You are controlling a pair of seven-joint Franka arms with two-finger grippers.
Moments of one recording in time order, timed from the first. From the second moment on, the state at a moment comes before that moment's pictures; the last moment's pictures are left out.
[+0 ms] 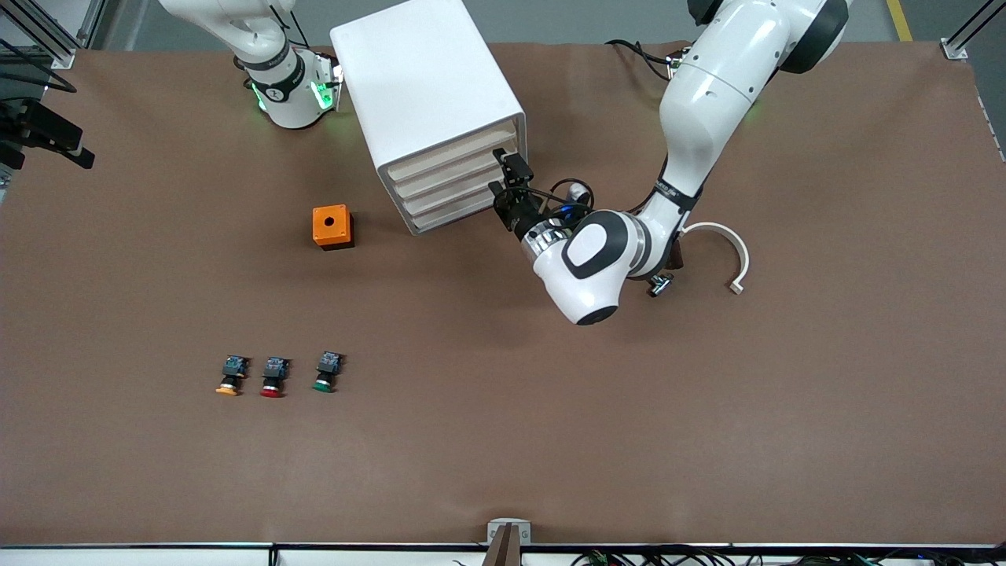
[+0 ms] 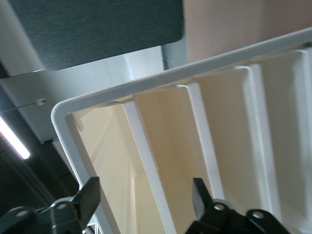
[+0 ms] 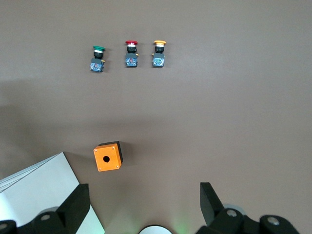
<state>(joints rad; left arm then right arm) -0.52 0.83 -0.14 -1.39 -1.08 1.33 -2.20 0.05 -0.12 -0.13 -1.59 0.02 1.44 -0.05</state>
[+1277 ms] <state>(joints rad) -0.59 0.85 -0.18 -1.44 -1.10 1.32 -2.37 0.05 -0.12 -0.13 -1.59 0.00 1.44 -0.05</state>
